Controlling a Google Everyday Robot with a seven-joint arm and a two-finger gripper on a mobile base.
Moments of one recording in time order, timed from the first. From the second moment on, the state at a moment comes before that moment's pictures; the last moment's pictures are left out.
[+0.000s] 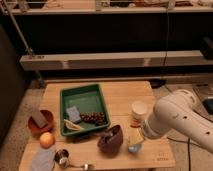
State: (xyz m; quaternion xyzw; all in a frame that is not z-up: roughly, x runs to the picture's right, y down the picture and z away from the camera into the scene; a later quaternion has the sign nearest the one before) arm 0.168 0.211 0.619 -0.12 -0.31 -0.75 0.57
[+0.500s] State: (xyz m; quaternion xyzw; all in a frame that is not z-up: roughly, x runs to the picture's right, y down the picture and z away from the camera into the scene) arm 0.184 0.220 0.628 -0.14 -0.30 -0.74 0.59
